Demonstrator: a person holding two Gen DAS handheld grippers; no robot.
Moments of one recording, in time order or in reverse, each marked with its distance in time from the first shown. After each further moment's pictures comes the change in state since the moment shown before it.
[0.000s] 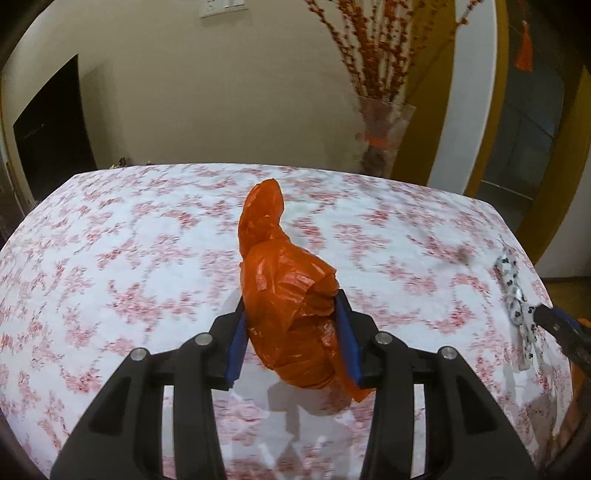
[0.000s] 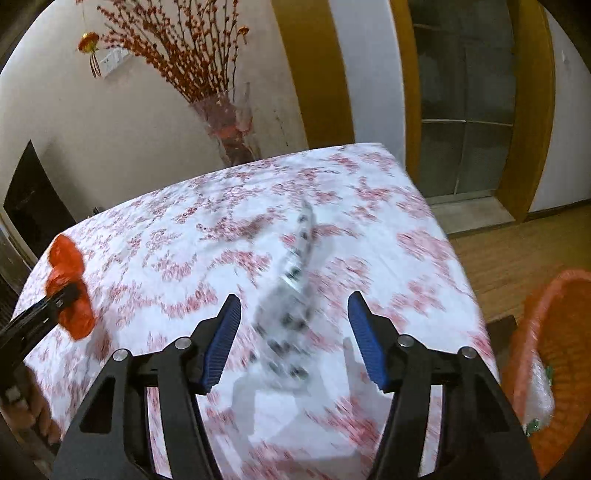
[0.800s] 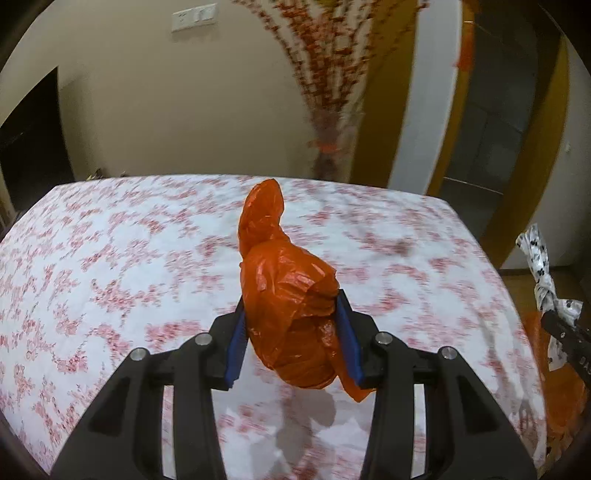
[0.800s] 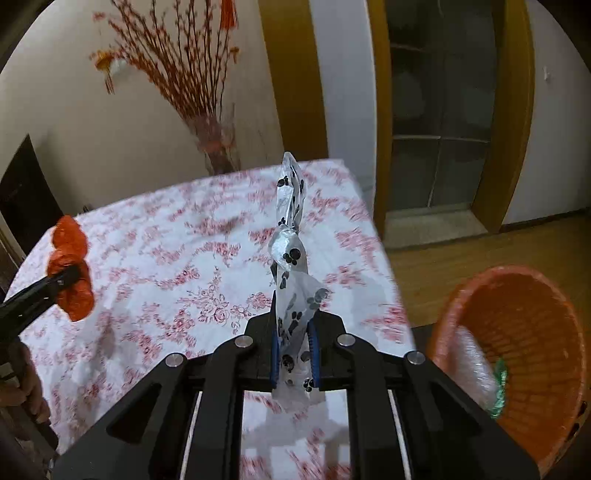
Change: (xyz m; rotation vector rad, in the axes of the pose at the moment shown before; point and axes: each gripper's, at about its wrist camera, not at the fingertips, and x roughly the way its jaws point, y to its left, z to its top) left arm -0.052 -0.053 -0.012 0.056 -0.029 -0.112; right arm -0.101 -0.041 -0.023 -0.011 -0.076 -0.061
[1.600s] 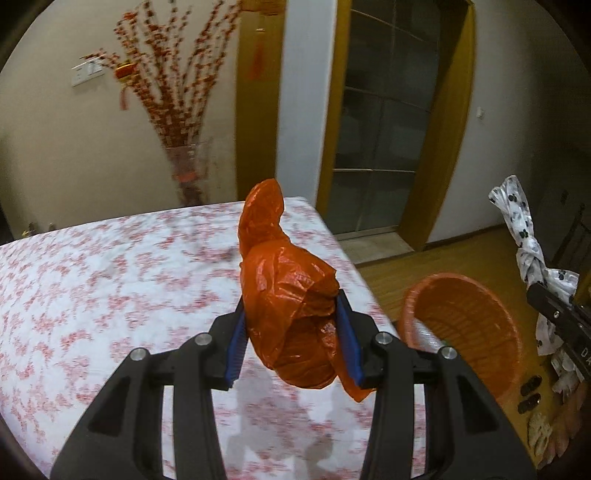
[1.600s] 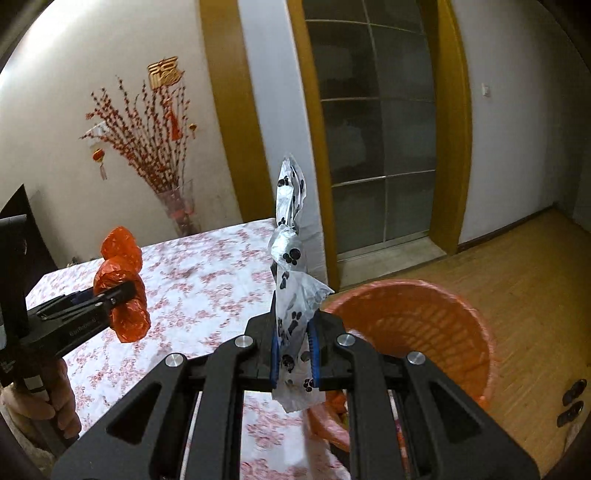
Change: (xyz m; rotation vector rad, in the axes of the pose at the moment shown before) left arm -0.079 -0.165 -0.019 0.197 -0.043 -0.263; right arm -0.127 -0.083 -0.020 0.101 -0.193 -0.108
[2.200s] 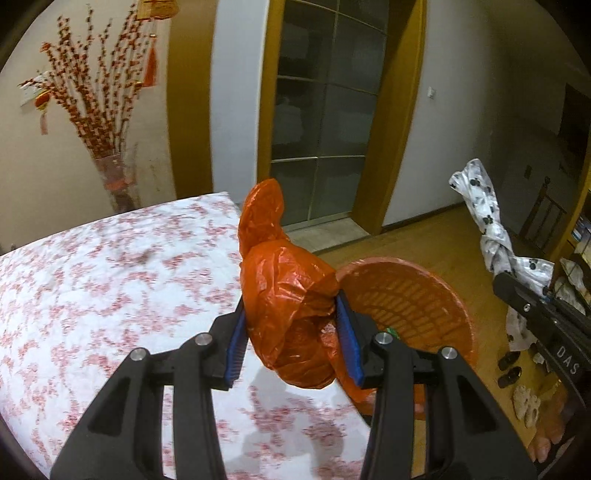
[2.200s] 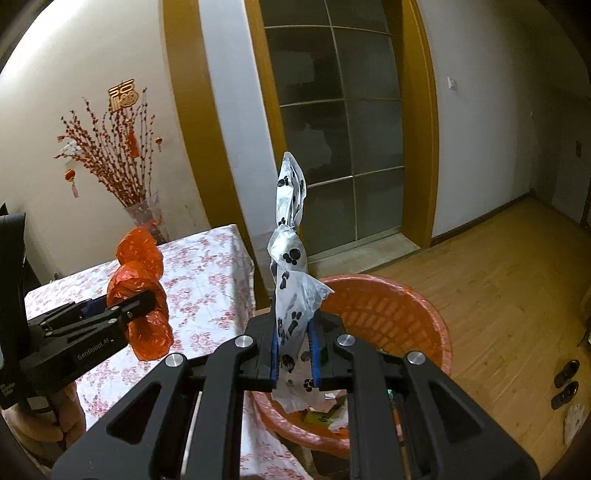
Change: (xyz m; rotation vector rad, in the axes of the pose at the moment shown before) left arm 0.013 -0.091 -0.004 0.091 0.034 -0.154; right arm -0.017 -0.049 -0.005 0.064 -0.014 -0.086
